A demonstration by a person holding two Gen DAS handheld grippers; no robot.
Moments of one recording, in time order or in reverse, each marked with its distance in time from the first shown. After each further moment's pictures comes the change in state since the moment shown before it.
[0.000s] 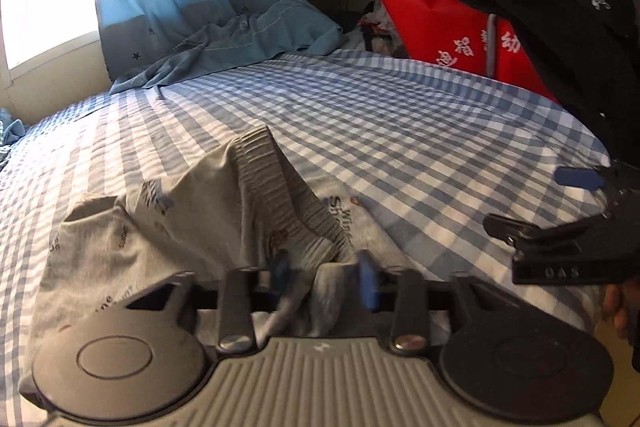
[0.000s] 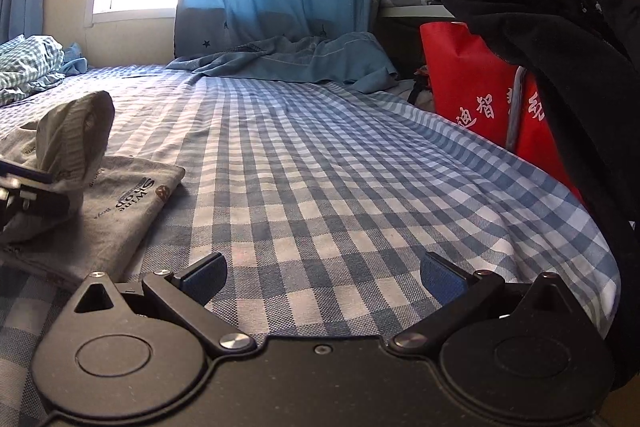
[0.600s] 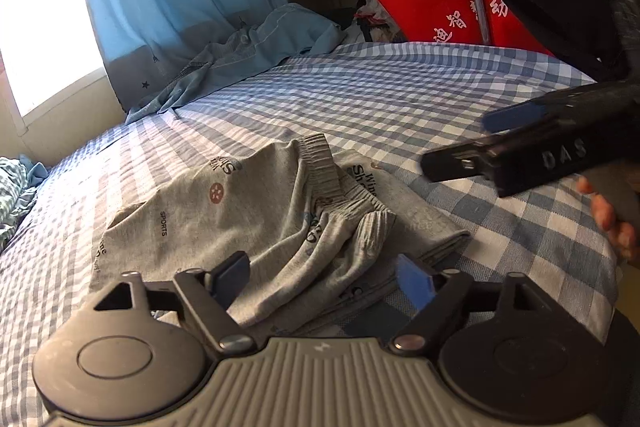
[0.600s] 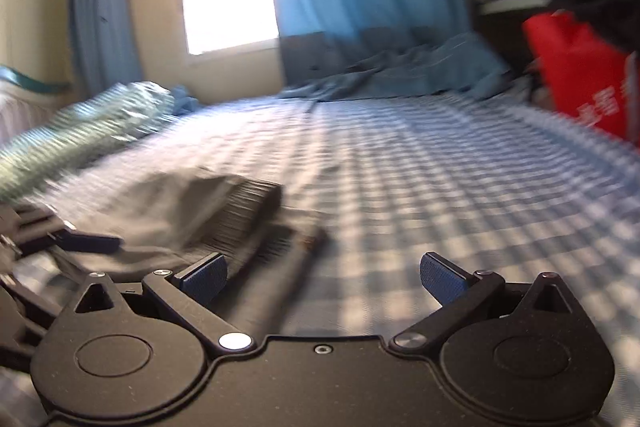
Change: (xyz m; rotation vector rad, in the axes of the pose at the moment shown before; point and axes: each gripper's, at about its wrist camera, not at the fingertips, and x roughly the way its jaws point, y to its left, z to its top) left arm -0.019 -0.002 -0.022 0.146 -0.006 0.098; right arm 0.011 0.017 0.033 0.119 -0.014 0.484
